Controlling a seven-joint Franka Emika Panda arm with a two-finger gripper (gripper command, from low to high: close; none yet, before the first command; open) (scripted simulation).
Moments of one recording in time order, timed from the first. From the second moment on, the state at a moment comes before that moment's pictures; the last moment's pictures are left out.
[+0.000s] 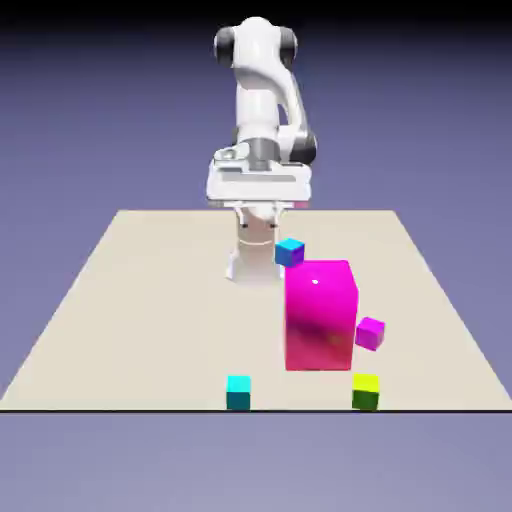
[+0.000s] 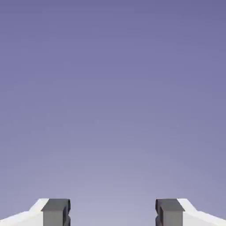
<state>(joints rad) 0.01 -0.53 0.02 -2.77 -0.03 2.99 0.73</state>
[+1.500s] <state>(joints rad) -0.03 1.02 0.82 -1.57 -1.09 1.50 0.52</state>
